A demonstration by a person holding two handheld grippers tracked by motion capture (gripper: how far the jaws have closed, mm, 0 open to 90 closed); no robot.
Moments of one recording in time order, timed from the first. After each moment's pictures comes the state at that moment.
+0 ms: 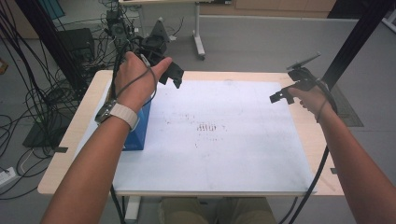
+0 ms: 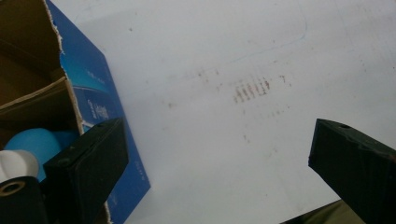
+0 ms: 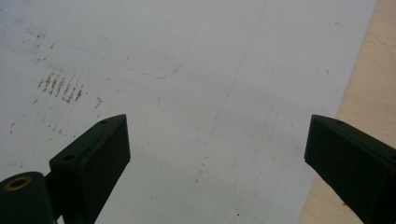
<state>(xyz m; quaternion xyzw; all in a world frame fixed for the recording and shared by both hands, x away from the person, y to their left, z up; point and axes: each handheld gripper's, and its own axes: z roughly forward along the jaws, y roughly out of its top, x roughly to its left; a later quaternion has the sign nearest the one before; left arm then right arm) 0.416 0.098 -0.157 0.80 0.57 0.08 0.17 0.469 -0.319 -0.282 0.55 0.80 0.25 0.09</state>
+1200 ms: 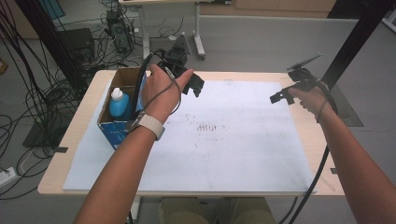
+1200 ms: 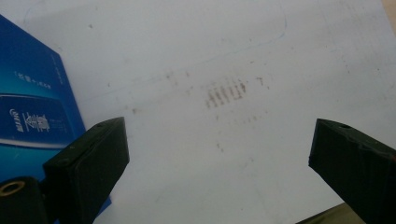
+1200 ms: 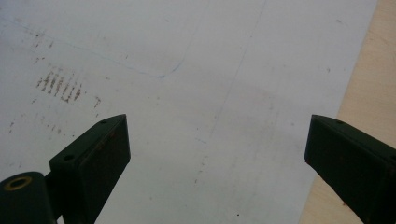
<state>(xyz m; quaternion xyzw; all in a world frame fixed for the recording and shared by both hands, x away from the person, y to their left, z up) 0.415 0.056 -0.189 0.80 0.57 0.07 0.18 0.470 -0.320 -0.285 0.55 0.80 0.25 0.09</state>
